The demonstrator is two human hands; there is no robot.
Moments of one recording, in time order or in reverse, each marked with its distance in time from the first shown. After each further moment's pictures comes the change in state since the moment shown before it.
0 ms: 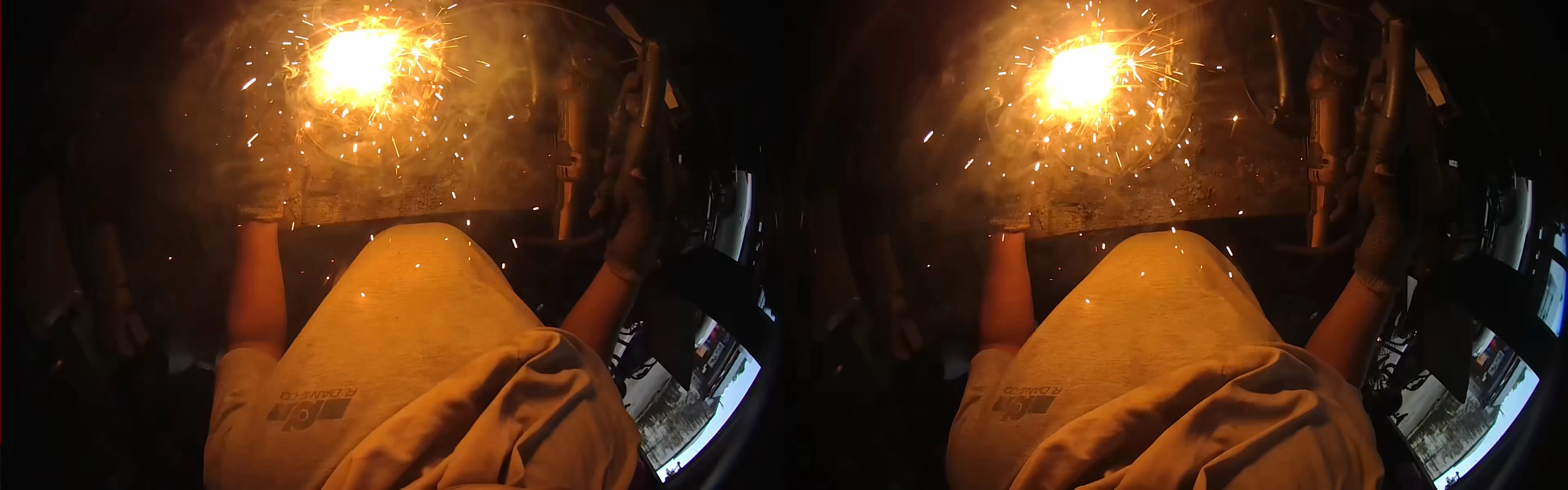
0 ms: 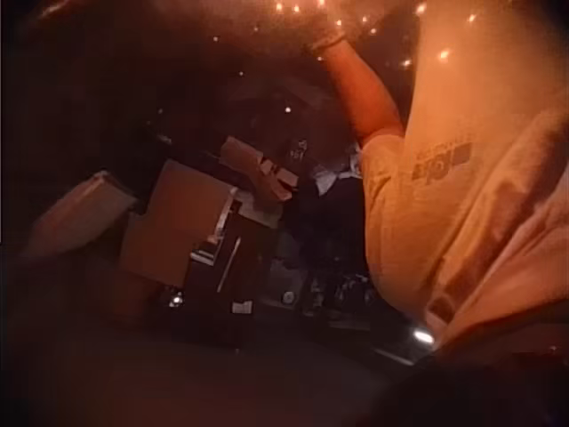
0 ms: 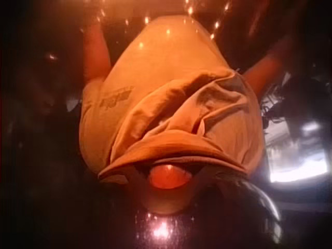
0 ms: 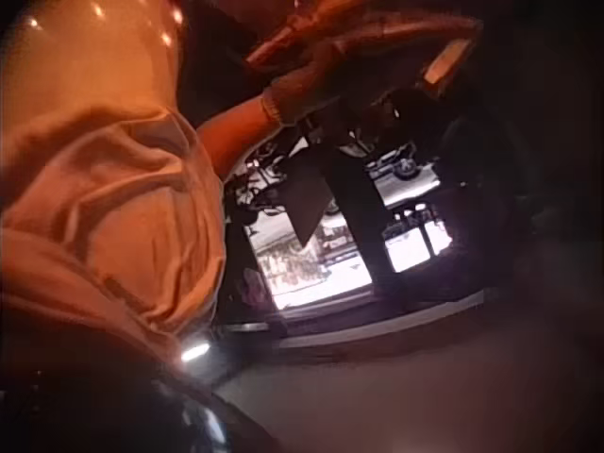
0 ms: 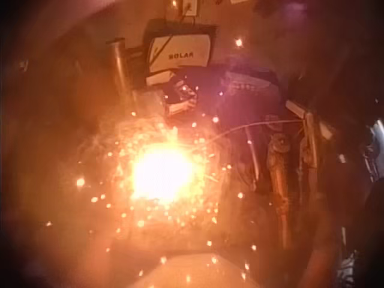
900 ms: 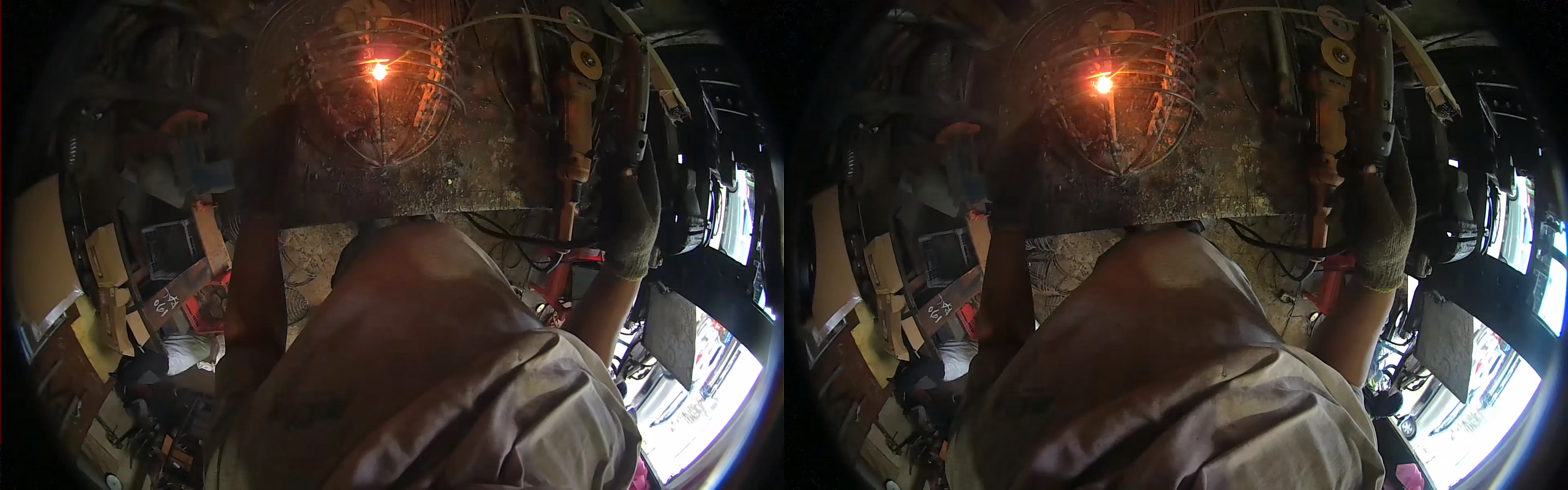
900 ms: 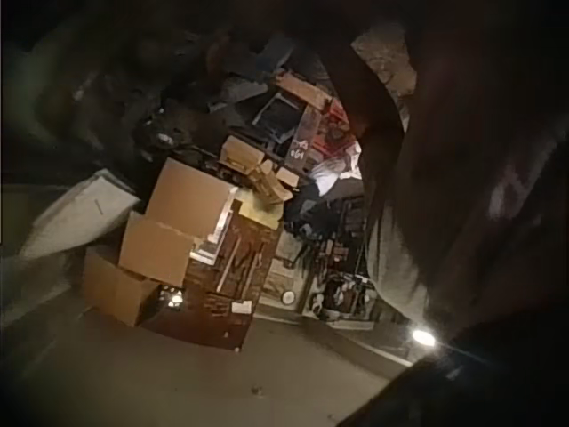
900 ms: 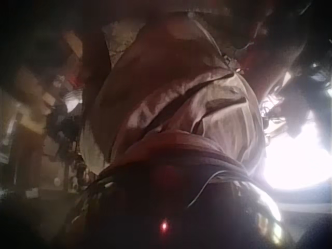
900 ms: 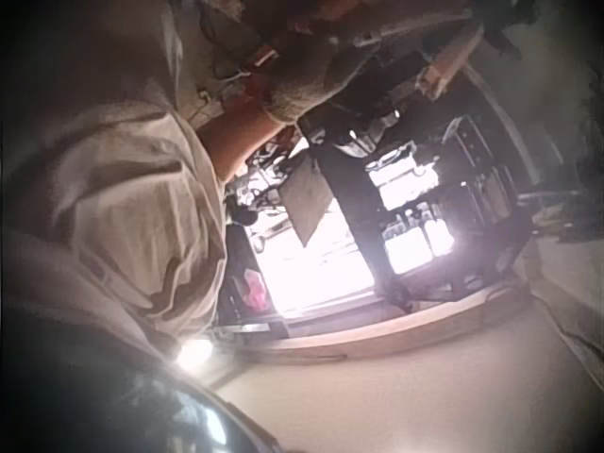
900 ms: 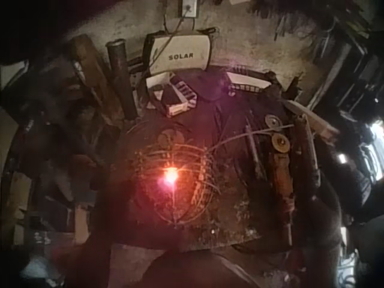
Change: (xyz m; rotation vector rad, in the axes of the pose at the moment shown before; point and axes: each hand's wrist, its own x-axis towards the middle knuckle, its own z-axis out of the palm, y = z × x) left_hand 0.004 0.000 -0.007 -0.080 -0.088 -0.059; right_hand -0.008 -0.024 0.006 0.189 -0.099 0.082
